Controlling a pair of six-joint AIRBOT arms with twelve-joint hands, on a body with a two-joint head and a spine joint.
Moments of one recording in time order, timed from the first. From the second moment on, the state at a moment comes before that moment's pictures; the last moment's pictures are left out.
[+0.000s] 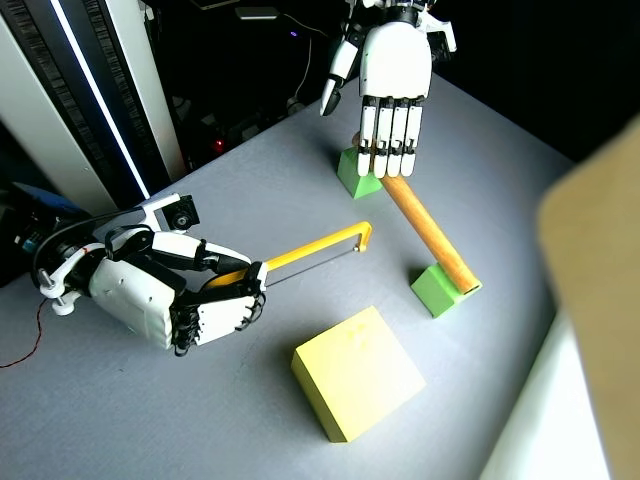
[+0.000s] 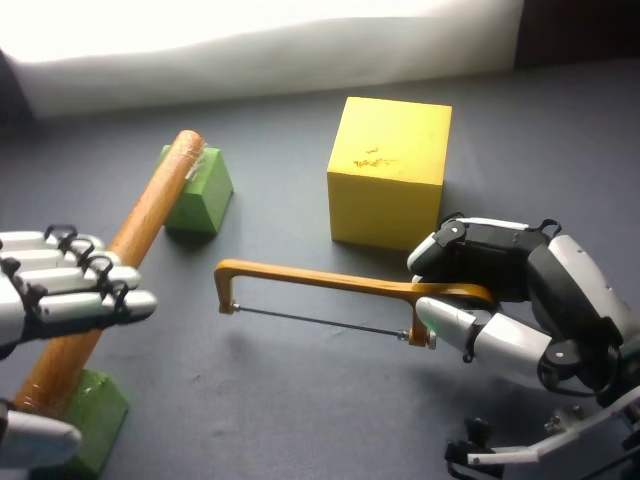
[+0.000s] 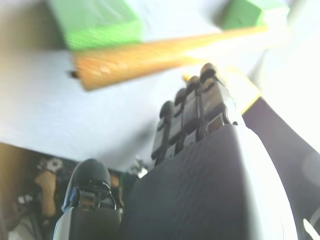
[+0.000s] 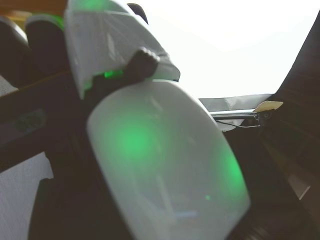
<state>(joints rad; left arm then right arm) 0.71 -0.44 0.80 0.83 -0.46 0.26 -0.89 -1.36 1.00 0.60 1.35 -0.31</state>
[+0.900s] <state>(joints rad) 0.71 -0.50 0.92 0.87 -0.99 0.26 -0.85 -1.22 0.98 0.33 1.32 -0.26</state>
